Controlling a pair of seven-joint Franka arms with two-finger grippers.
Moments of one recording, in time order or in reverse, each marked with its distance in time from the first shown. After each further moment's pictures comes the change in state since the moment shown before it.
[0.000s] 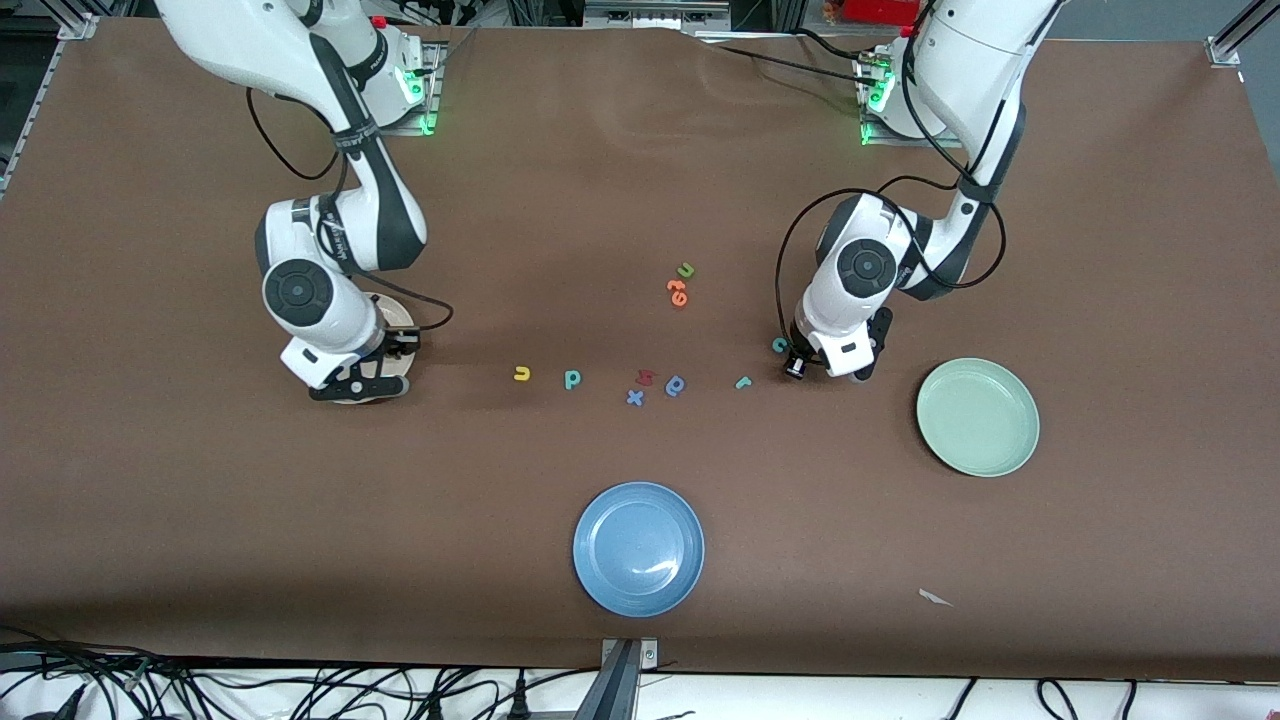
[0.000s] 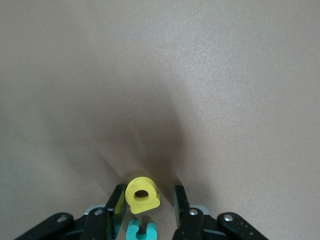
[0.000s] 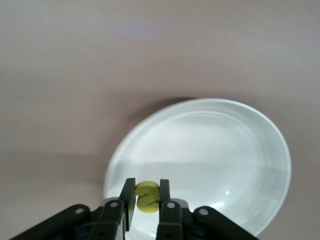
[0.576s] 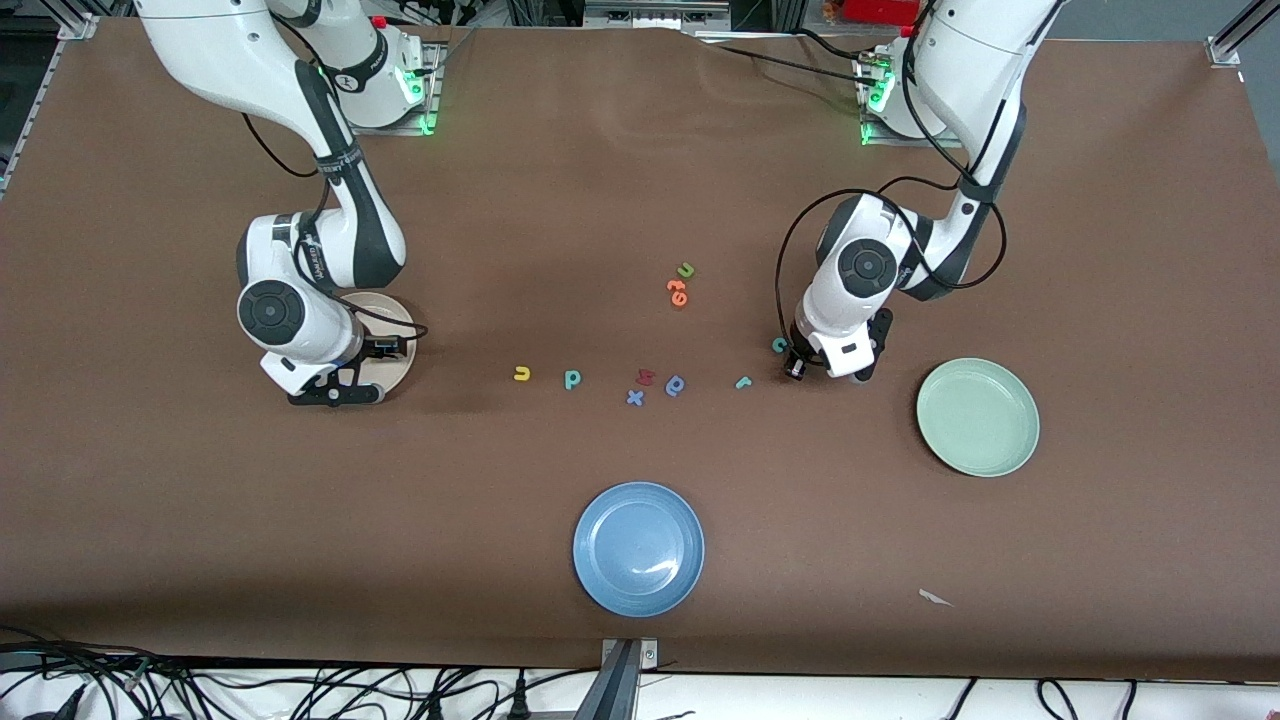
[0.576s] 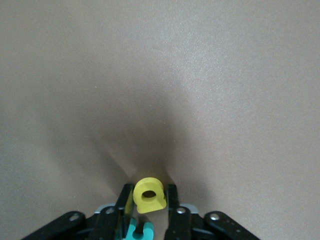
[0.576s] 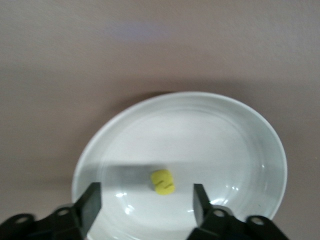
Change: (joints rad) left arm 0.000 0.000 0.001 0.003 0.001 0.004 0.000; right arm -0.038 0.031 0.020 0.020 0.038 0.002 -0.005
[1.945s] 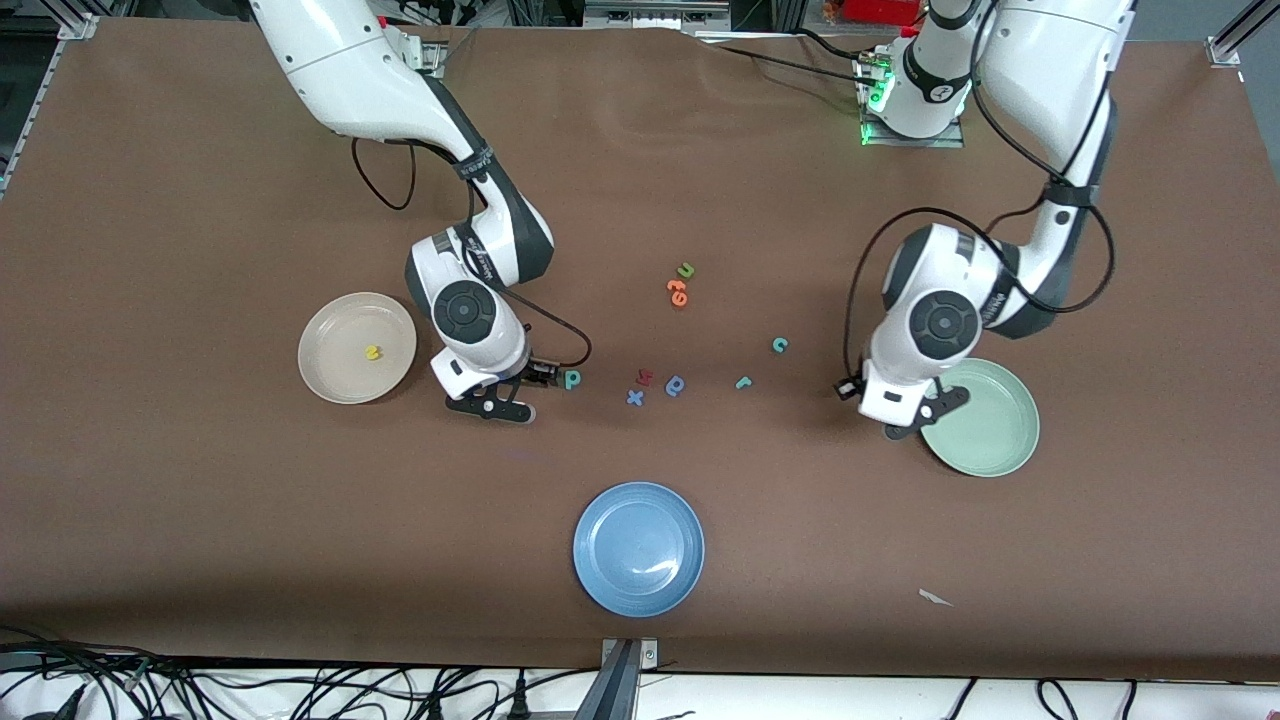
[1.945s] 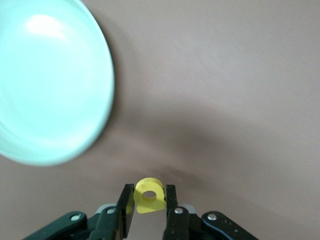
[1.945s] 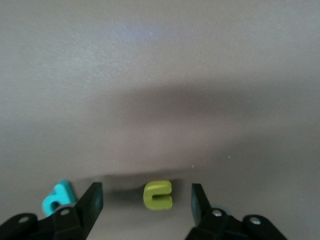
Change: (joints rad) left arm 0.180 -0.010 0.023 0.256 0.189 -0.409 0.842; right arm 0.106 0.248 0.215 0.322 0.012 0.058 0.542
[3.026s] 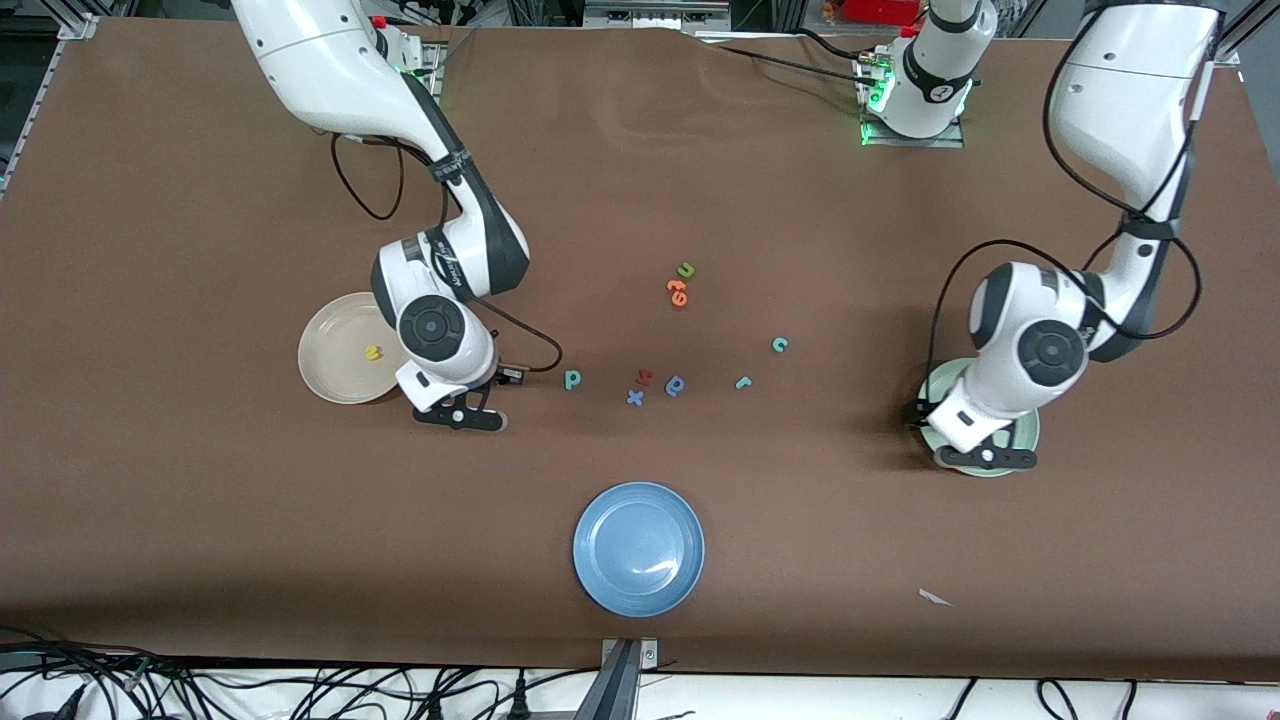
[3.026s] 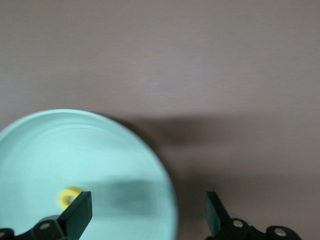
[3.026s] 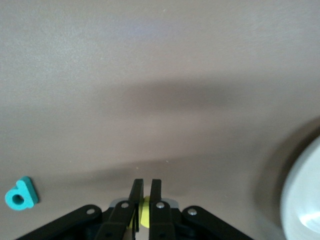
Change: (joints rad) left arm 0.158 0.071 -0.052 0.000 0.046 0.205 0.483; right arm -0.003 -0.063 -0.075 0.035 -0.002 -0.178 -0.123
